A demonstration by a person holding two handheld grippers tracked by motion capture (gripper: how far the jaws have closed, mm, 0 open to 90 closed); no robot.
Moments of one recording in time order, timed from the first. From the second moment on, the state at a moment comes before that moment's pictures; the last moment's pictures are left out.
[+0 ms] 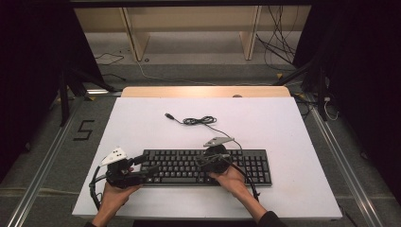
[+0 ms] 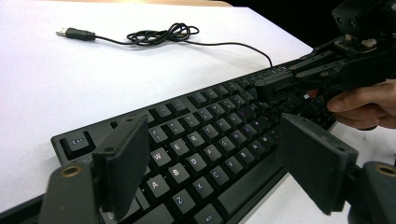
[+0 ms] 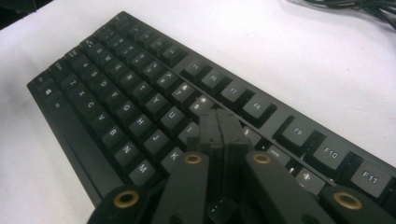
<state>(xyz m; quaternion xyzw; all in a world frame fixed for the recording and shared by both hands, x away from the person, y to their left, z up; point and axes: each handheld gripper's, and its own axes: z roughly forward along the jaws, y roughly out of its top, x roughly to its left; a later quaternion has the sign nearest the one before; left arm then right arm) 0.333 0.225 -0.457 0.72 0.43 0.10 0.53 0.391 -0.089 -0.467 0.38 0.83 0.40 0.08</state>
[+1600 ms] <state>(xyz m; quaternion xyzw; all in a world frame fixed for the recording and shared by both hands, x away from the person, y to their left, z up) 0.340 0.220 -0.458 0.73 0.43 0.10 0.53 0.370 -0.106 -0.454 0.37 0.80 0.46 0.06</state>
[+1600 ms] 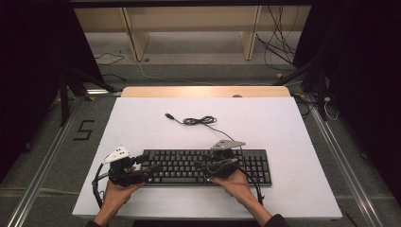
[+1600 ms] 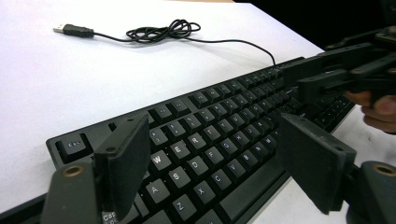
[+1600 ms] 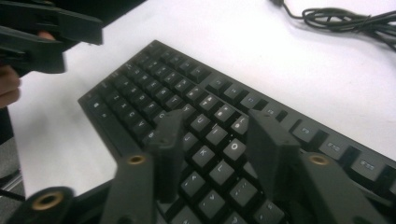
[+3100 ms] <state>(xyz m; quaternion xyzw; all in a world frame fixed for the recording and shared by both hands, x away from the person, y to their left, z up) 0.391 0.154 -0.476 0.83 0.39 0.08 0.40 0.335 -0.135 -0.446 0.37 0.79 0.49 0.07</state>
